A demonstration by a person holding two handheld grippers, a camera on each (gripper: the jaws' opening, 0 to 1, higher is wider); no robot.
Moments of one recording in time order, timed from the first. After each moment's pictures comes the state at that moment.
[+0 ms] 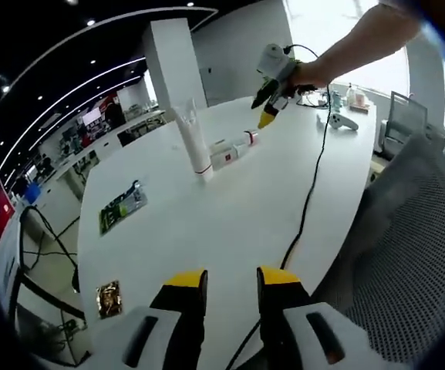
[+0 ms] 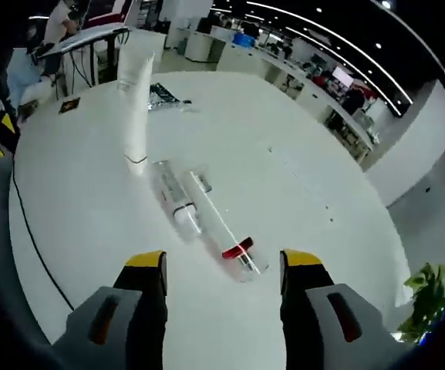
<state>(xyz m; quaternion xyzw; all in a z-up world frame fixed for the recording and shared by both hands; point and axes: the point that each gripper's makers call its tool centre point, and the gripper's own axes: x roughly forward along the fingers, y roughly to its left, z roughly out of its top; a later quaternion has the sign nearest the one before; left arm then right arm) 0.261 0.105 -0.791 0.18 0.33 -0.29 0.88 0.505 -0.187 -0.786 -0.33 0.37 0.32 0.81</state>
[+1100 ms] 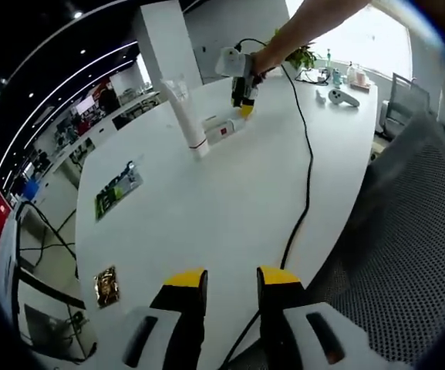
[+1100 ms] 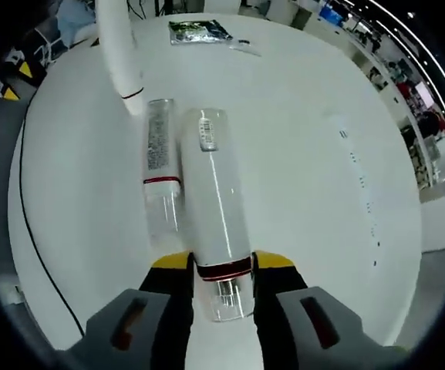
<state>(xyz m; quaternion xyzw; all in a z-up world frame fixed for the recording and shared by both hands) 0.254 0.113 -0.810 0.21 0.37 -0.29 0.86 0.553 -0.189 -0.855 -0.43 0.43 0.44 0.66</state>
